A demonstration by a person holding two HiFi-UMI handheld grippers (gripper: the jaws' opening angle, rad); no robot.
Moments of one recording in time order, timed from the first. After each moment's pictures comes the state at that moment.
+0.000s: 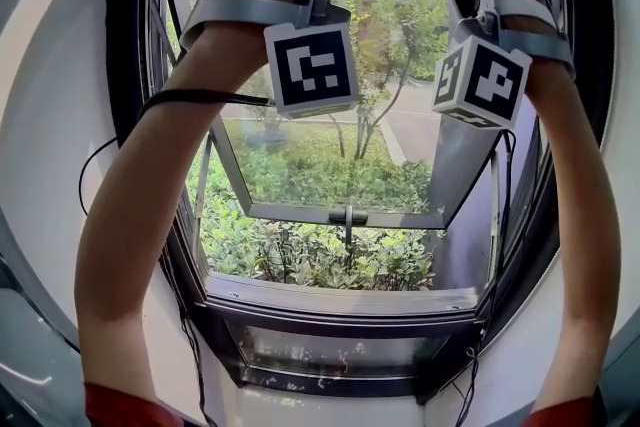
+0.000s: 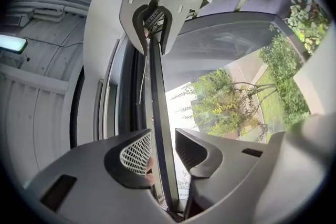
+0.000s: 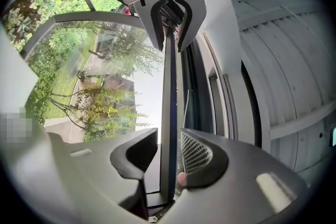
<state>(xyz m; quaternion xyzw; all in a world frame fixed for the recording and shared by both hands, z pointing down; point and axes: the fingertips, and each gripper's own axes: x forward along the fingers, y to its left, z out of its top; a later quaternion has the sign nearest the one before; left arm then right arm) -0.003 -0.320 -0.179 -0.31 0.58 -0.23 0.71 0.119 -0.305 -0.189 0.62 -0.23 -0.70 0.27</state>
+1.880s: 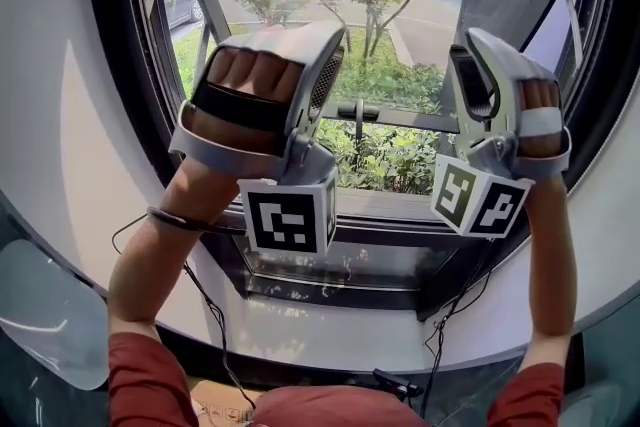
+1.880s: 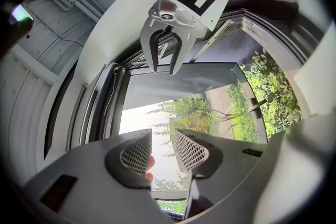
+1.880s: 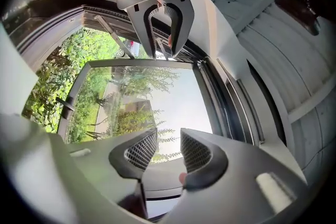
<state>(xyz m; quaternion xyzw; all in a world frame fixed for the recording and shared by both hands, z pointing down) -0.013 -0.276 0.069 -0.42 0.51 -0.26 0.71 0.100 -0.285 0.063 0.56 -0.38 -0.68 0.28</state>
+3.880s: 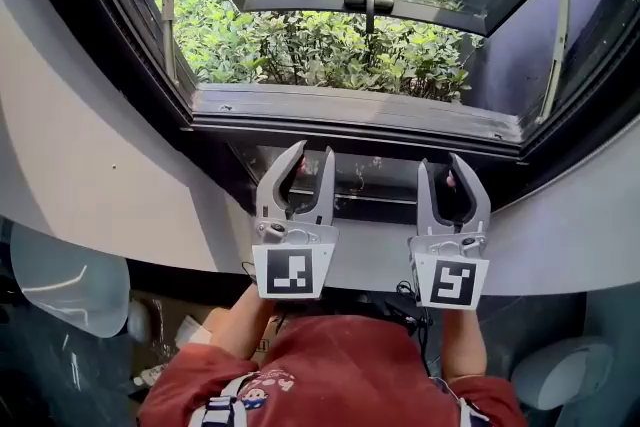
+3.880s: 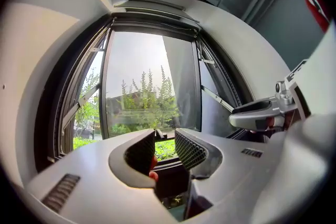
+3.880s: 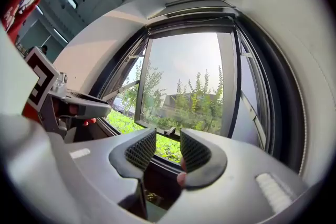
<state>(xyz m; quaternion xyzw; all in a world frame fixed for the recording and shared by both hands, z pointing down) -0.042 -0.250 0.365 -0.82 0.56 0.05 0.09 0.115 -0.229 0.357 0.61 -0.77 -0.18 0.01</state>
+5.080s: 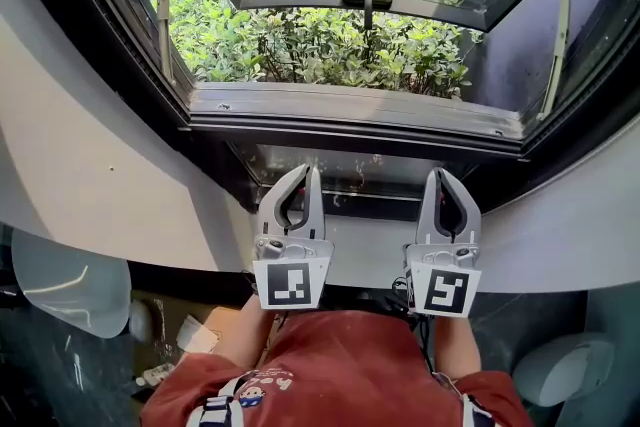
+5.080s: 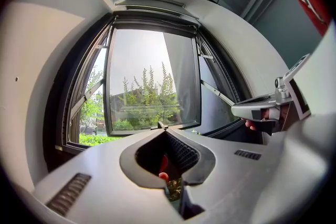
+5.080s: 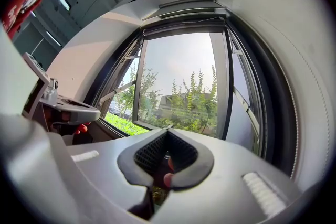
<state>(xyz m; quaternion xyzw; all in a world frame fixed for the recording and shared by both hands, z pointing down) -0.052 -0.238 0.398 -0.82 0.57 0.03 0.08 0.121 -0.218 0.383 0.63 -0.76 -0.16 0.00</state>
